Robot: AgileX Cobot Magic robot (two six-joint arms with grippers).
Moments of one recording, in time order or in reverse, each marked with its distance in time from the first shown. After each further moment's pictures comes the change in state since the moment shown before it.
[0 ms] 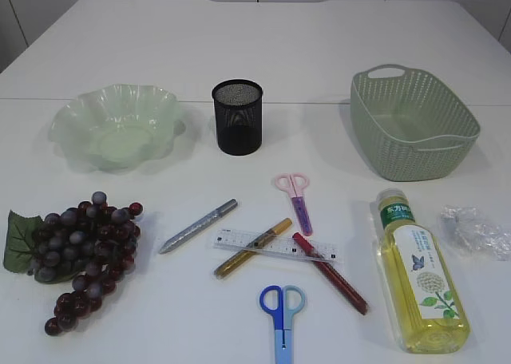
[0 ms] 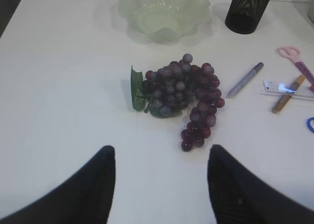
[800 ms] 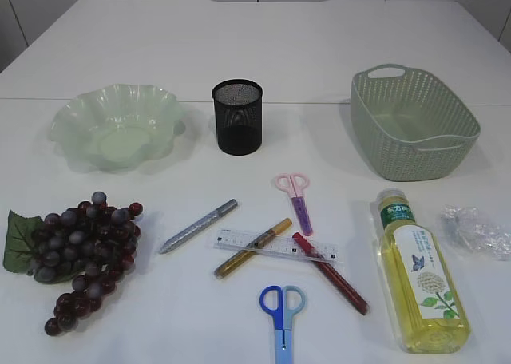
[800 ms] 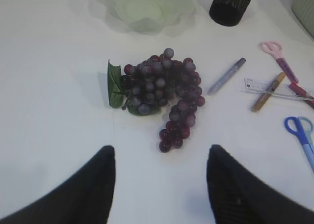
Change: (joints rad) left arm 0.000 0.198 -0.008 -0.084 -0.097 0.000; right arm 0.000 0.043 -0.043 0.000 -0.043 0.100
